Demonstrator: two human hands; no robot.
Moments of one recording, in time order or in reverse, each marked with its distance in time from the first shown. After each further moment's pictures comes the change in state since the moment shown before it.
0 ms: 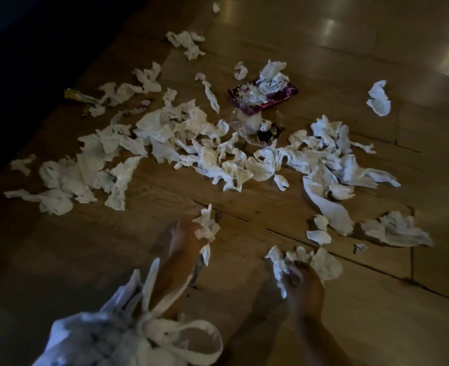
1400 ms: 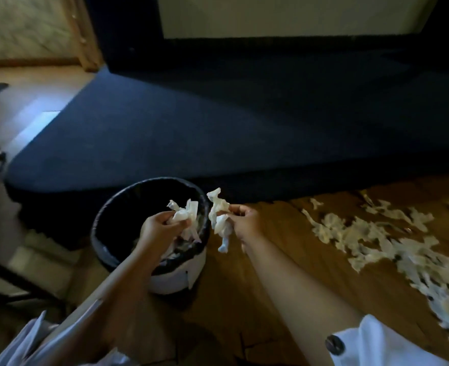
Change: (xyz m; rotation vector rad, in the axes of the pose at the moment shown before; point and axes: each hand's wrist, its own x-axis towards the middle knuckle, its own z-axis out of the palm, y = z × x) left_hand -0.503 -0.354 -0.278 -0.995 1.056 -0.406; right_hand -0.518 -0.389 0.074 0.355 -1.286 -0.503
